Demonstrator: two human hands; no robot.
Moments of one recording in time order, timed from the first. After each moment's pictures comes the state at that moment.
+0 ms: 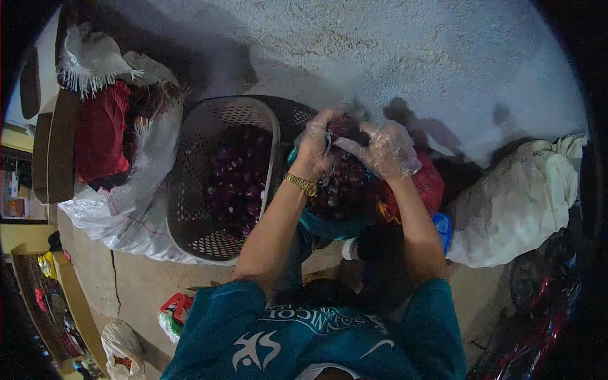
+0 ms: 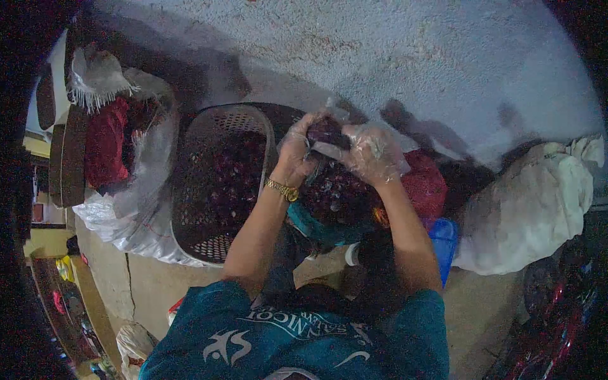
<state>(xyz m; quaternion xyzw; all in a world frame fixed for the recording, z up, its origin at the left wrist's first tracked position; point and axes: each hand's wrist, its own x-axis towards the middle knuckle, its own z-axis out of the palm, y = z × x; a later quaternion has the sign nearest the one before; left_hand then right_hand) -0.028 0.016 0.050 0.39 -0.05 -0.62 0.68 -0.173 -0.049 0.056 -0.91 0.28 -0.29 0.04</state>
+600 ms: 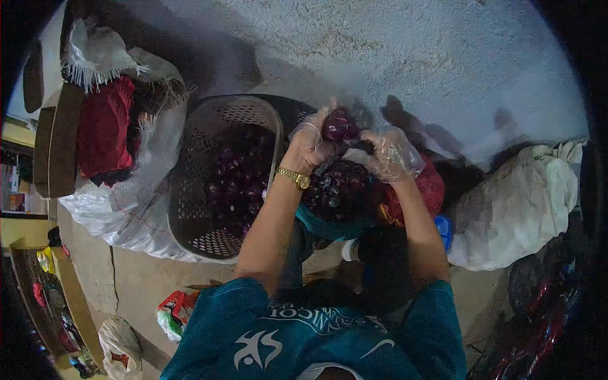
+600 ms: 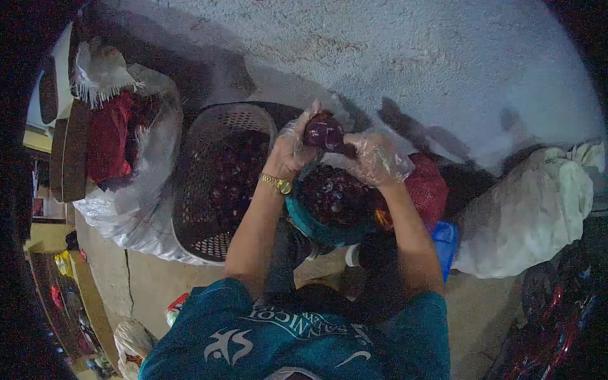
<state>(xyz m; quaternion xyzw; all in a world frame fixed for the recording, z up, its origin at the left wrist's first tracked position) -0.008 0.014 0.050 0.32 -0.06 -0.67 0.67 -0.178 -0.043 0.077 -0.92 0.25 -0.22 0.21</state>
